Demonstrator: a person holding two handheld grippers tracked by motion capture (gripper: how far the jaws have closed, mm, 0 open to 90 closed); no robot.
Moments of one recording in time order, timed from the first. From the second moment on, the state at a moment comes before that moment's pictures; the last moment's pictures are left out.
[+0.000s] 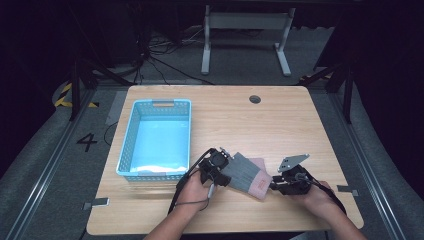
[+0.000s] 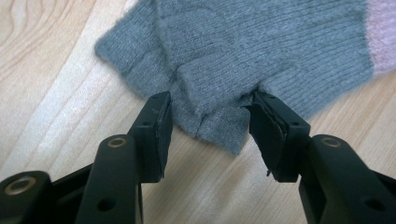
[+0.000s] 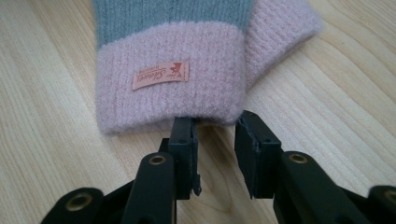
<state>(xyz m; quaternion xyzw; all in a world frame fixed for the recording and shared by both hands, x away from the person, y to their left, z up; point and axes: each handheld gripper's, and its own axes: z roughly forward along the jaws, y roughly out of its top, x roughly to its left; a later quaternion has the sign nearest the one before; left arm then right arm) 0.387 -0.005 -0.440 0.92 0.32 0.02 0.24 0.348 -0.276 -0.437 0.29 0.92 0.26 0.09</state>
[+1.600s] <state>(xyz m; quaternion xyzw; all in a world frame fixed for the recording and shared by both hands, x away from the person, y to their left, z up) 0.382 -0.014 -0.430 0.93 0.30 0.04 0.20 0.346 -0.266 -0.441 0.28 0.92 0.25 0.09</state>
